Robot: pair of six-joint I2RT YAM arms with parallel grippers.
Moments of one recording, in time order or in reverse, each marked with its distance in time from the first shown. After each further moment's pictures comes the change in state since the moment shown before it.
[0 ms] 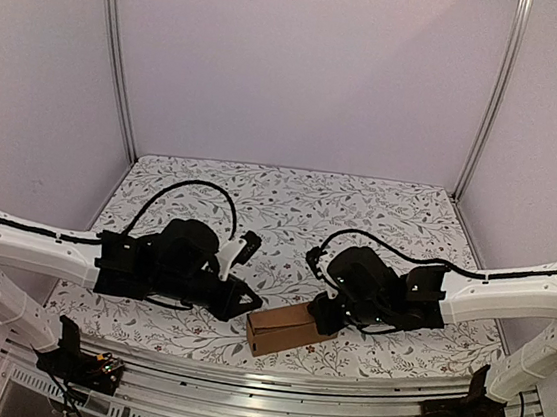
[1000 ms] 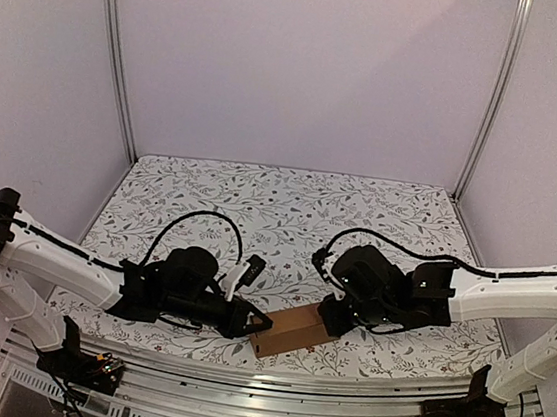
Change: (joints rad) left arm 0.005 0.154 -0.197 0.461 0.151 -0.090; right arm 0.002 -0.035 0.022 -0.110 0.046 -0.022
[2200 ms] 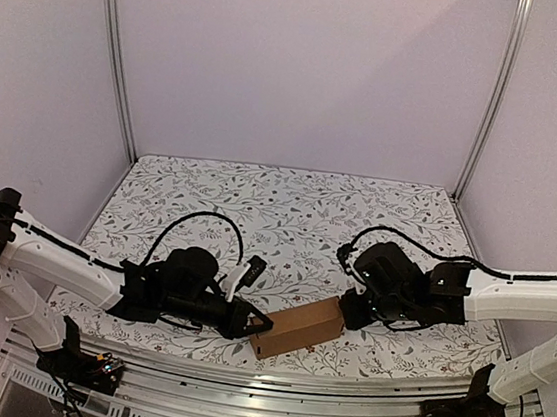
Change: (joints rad) left arm 0.000 0.006 -0.002 0.014 0.012 0.000; right arm -0.094 -0.095 -0.090 -0.023 0.014 0.006
